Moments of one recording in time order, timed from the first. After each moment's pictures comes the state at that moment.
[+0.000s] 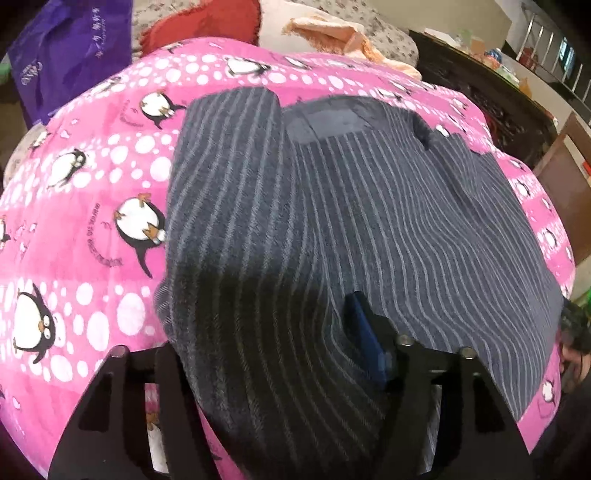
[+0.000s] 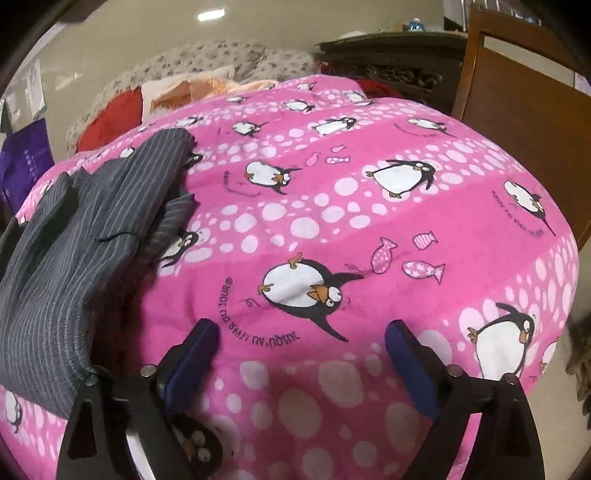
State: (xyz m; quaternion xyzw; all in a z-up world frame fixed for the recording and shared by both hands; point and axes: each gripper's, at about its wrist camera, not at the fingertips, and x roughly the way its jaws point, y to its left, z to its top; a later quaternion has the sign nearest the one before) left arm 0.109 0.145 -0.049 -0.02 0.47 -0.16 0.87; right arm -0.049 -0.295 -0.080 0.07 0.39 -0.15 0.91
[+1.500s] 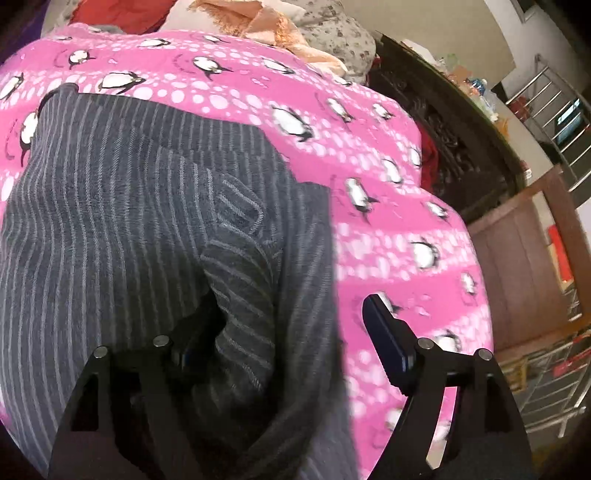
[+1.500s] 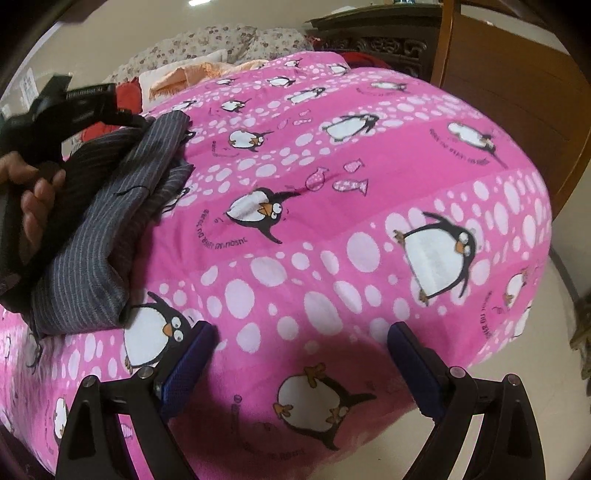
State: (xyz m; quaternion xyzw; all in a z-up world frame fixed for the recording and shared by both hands) left arm 0.161 -0.149 -0.005 -0.18 0.50 -0.23 0.81; right arm -0.115 -0.313 -0.067 0.11 0.44 -0.13 0.88
